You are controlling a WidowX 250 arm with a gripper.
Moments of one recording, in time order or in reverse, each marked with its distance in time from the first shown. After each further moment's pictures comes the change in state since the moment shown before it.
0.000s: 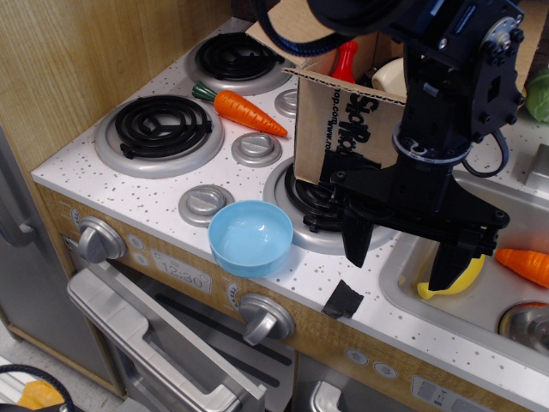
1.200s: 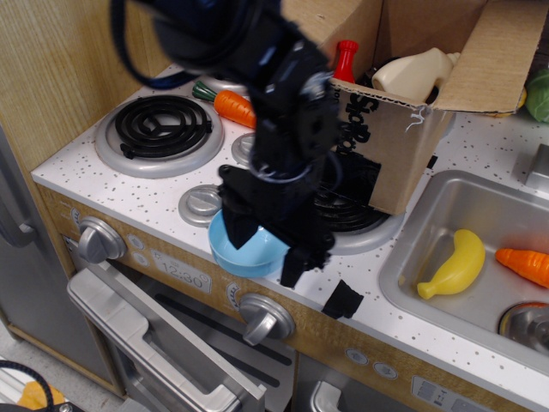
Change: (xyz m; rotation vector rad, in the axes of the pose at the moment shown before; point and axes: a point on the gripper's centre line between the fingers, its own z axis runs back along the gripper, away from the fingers) arm 0.003 0.096 -0.042 0.090 -0.059 -0.340
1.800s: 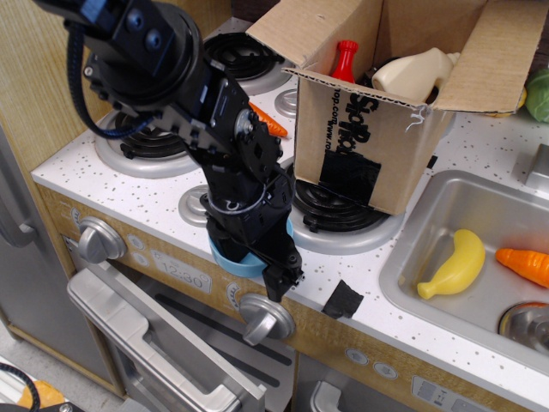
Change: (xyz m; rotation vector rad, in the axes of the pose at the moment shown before) arm -0.003 0.010 -0.033 -0.099 -0.116 -0.045
